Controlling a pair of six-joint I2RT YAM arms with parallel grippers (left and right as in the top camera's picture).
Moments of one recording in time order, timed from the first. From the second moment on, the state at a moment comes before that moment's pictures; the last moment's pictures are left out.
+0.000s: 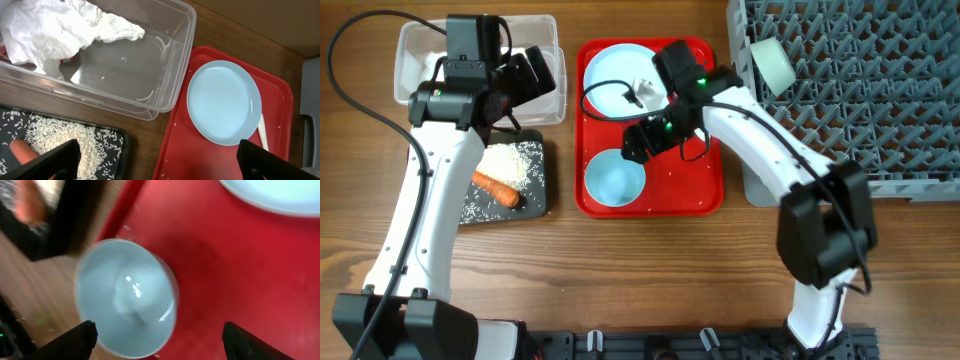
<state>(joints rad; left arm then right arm) -0.09 1.57 1.48 -0.79 -0.05 -0.46 0.49 2.04 1.63 -0.91 -0.44 -0.06</state>
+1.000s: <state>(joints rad) -0.09 1.57 1.48 -0.79 -0.05 -0.46 0.50 2.13 1.63 -0.93 -0.12 -0.03</state>
